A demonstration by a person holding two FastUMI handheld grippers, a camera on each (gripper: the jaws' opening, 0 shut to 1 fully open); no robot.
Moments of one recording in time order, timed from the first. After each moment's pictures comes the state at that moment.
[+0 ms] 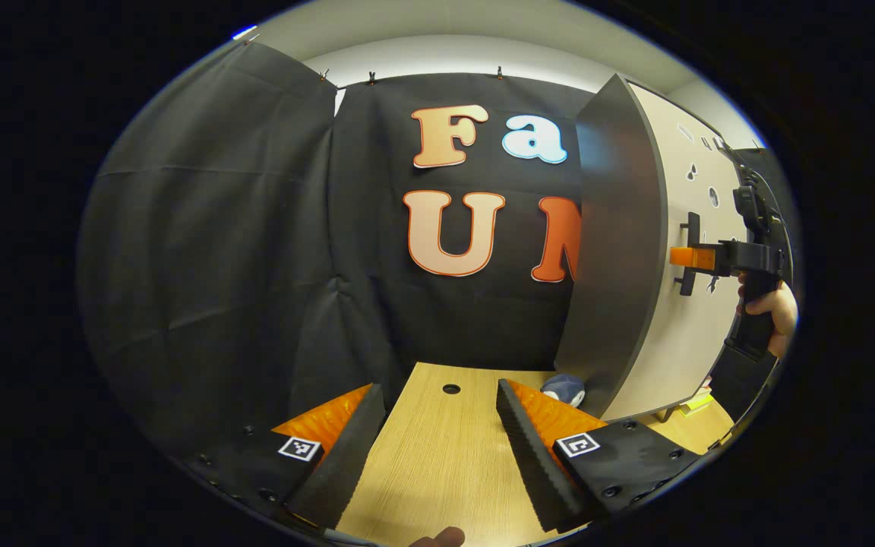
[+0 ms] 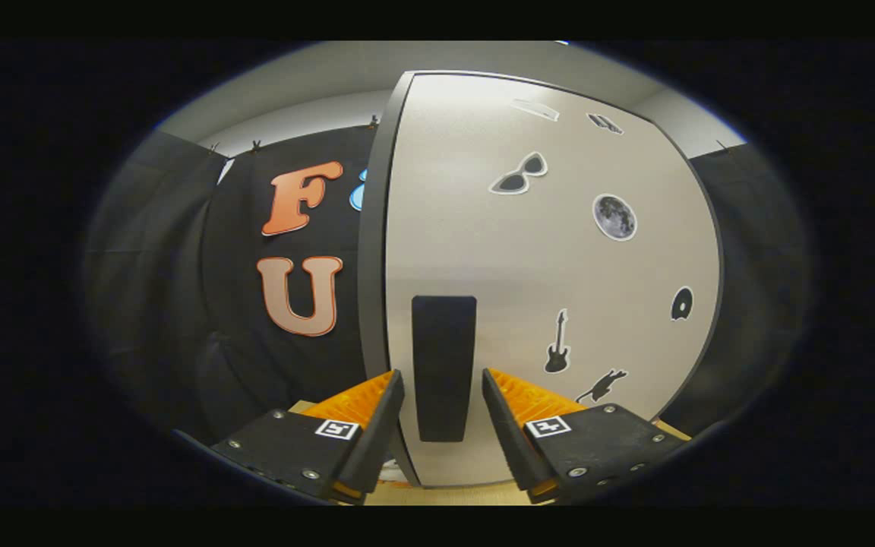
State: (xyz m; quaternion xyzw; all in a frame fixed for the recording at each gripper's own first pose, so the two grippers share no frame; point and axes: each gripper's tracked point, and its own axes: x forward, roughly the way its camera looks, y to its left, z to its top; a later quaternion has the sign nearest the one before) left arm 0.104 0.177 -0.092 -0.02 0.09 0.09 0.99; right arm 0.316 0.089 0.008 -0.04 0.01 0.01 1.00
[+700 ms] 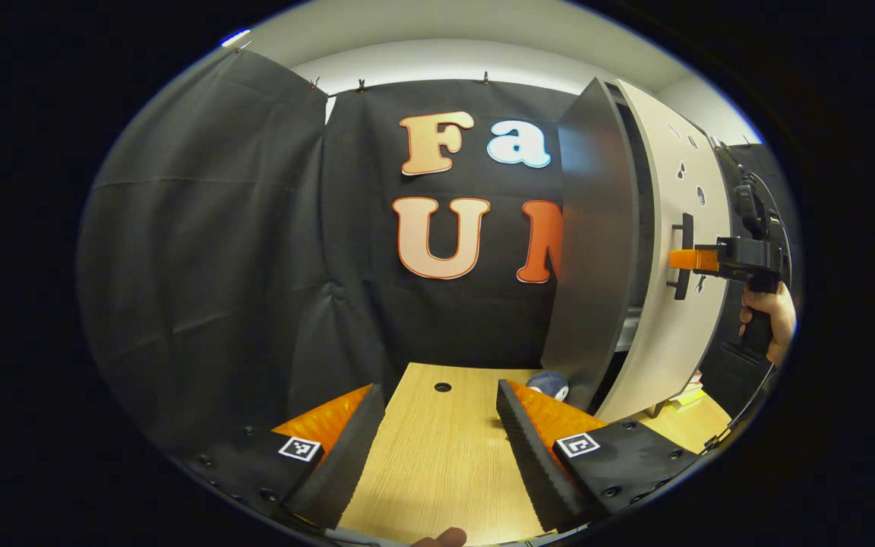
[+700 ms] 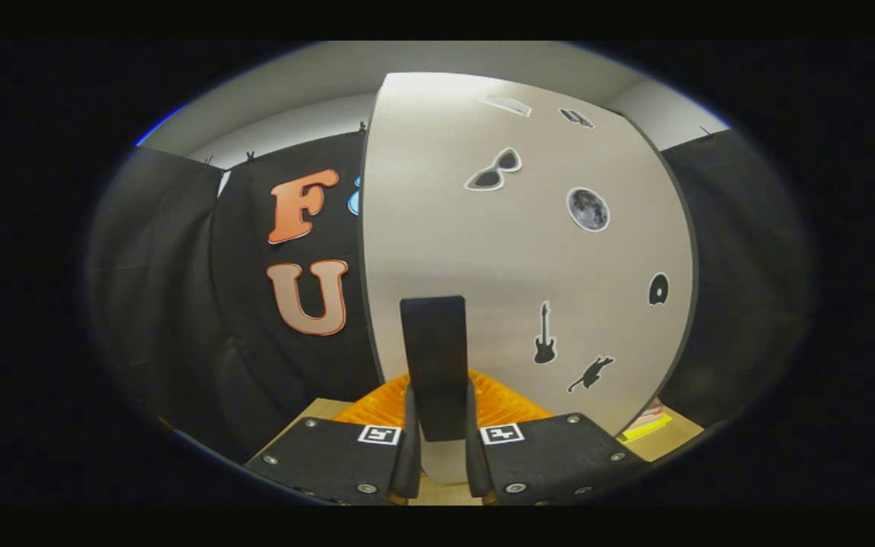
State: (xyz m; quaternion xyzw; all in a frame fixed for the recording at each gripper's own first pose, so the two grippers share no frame) left arm 0.069 0.143 -0.077 -0.01 0.08 0.07 0.99; right arm 0.265 0.083 0.008 0.00 0.02 0.02 1.00
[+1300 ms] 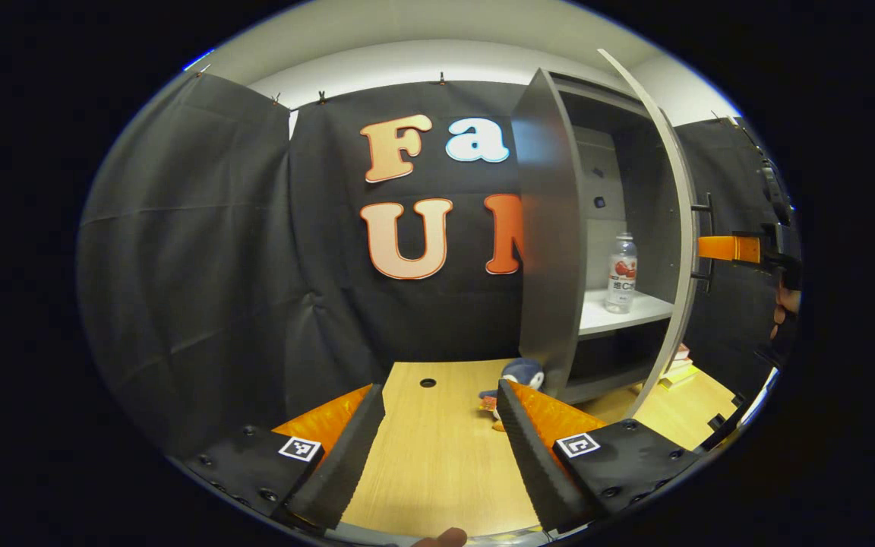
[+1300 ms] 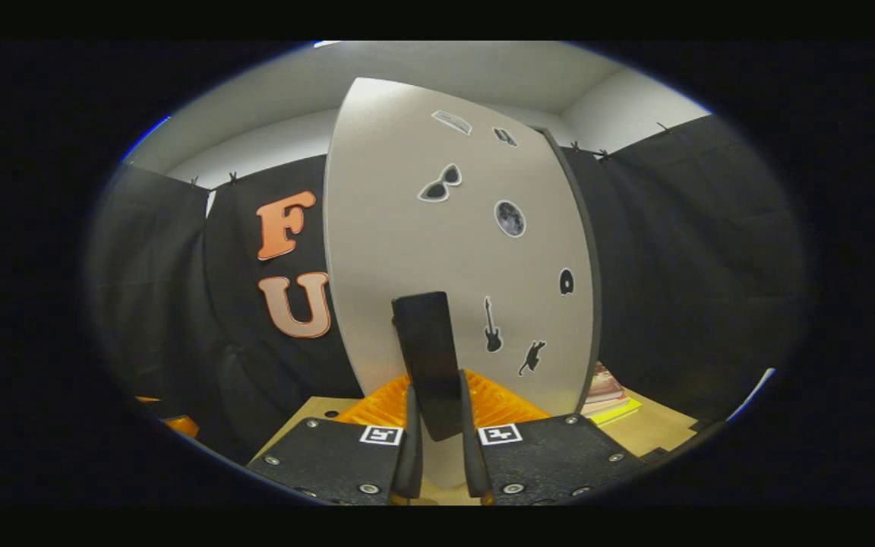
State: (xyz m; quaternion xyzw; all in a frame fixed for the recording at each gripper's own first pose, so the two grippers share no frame) left arm 0.044 0.076 -0.074 0.03 0.09 0.03 1.00; right arm 0.122 -0.009 0.005 0.02 0.00 -0.03 1.00
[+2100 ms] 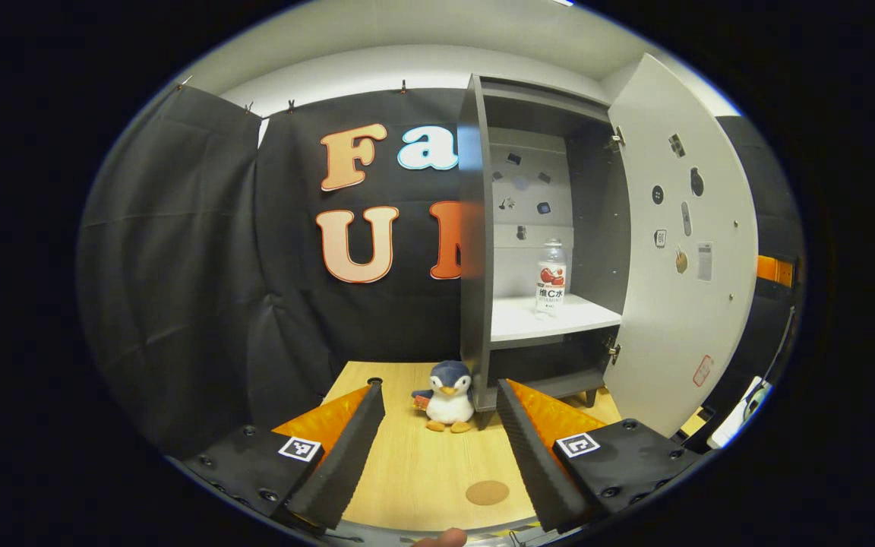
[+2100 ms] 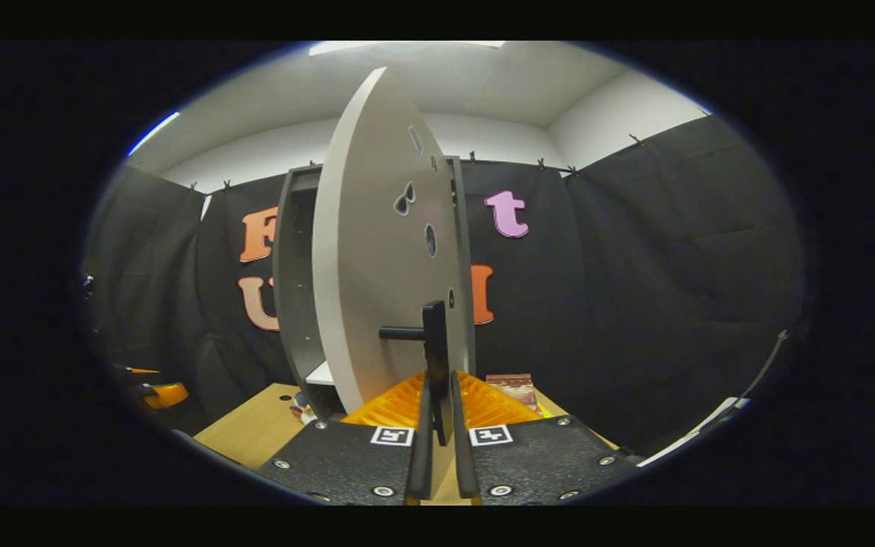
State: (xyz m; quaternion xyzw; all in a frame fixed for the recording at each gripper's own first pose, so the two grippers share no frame) left arm 0.015 -0.054 -0.063 0.02 0.08 0.00 1.00; right arm 0.020 -0.207 0.028 -0.01 -0.01 -0.03 1.00
